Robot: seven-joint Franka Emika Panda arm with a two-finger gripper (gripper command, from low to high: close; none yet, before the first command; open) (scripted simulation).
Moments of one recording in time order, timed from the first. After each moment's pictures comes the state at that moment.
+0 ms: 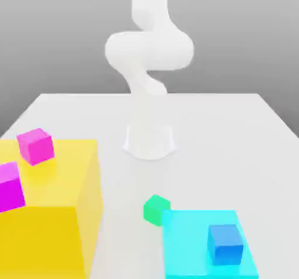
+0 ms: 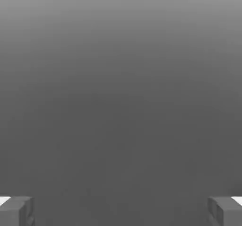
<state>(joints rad) 0.02 -0.73 -0.01 -2.36 -0.02 2.36 0.73</state>
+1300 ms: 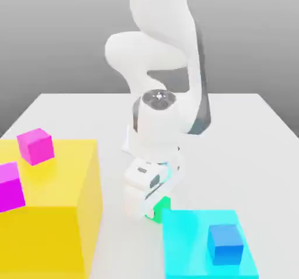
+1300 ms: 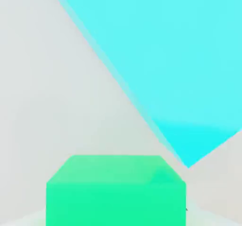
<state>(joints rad) 0.11 0.12 -0.05 -2.92 0.02 3.05 -0.11</state>
